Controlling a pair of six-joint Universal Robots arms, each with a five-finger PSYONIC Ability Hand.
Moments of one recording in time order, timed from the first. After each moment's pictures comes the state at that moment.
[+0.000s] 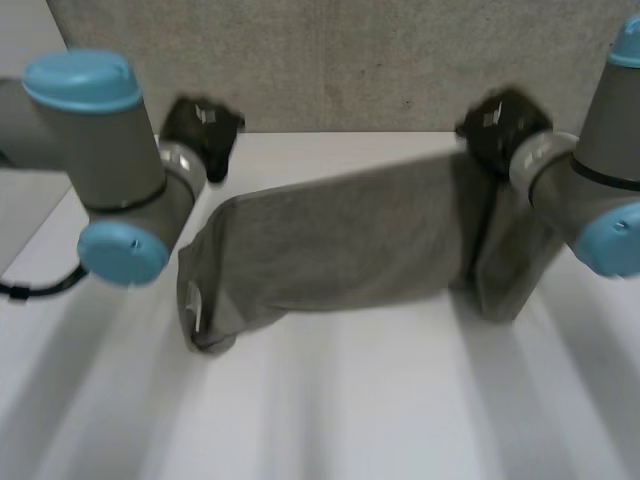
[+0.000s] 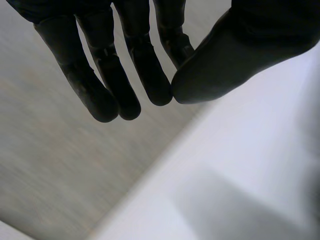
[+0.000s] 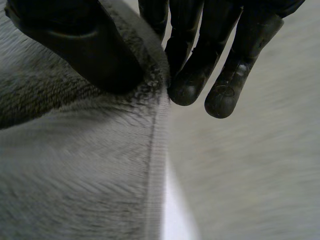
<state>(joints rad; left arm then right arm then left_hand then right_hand) 4.23 -2.26 -0.81 3.05 -1.67 3.64 1.94 -1.00 0.92 0.14 1.53 2.31 1.44 1.51 1.55 1.51 1.52 1.33 1.31 1.34 1.34 1.17</state>
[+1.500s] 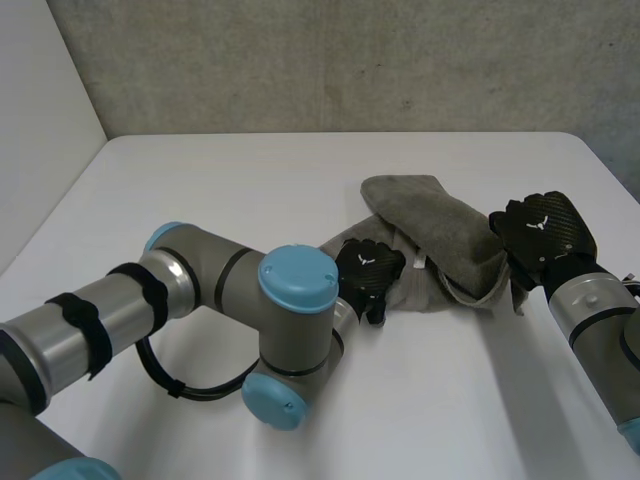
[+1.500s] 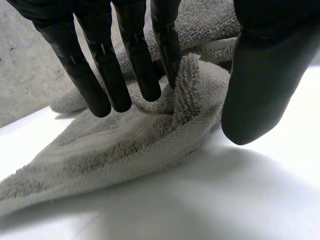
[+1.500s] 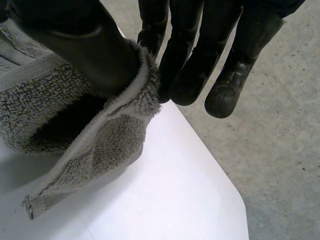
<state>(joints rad) 3.87 -2.57 -0.91 3.26 -1.60 3.24 1.79 -1.37 1.90 -0.41 1.43 2.51 0.84 0.84 0.84 0.84 0.84 1.33 1.31 1.34 1.34 1.17</state>
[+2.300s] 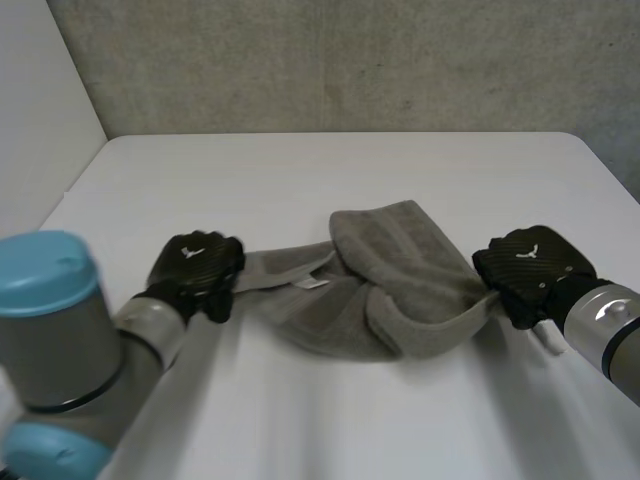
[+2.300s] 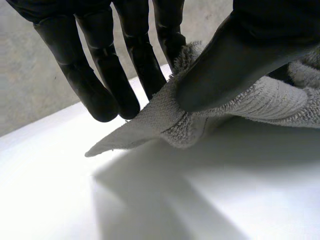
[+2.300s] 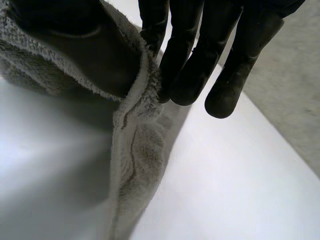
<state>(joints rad) 4.25 -1.84 -1.82 3.37 -1.55 3.25 1.81 -1.49 1.81 0.11 1.32 2.53 1.42 1.47 1.54 1.51 1.48 1.33 1.31 1.34 1.34 1.17</state>
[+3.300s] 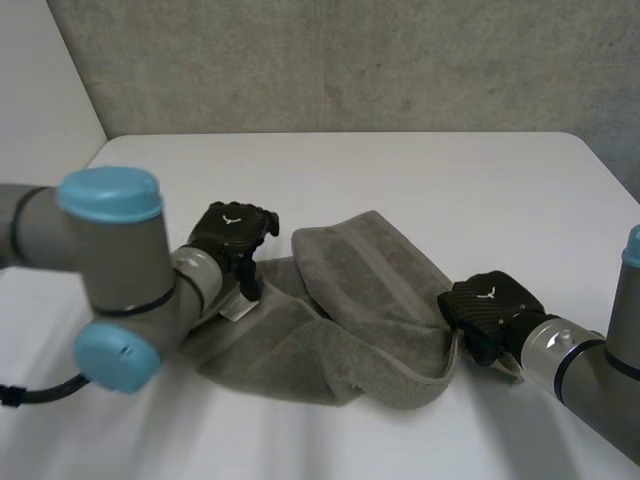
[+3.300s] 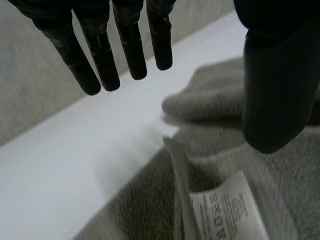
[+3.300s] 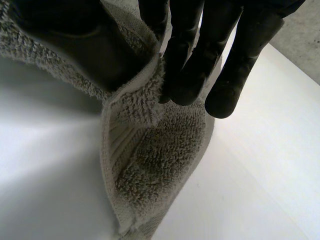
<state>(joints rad) 4.20 -2.17 -1.30 3.13 -1.55 3.37 1.86 -1.30 1.83 0.02 1.30 2.59 0.53 0.52 0.53 0.53 0.54 1.34 1.31 1.34 1.34 1.17</state>
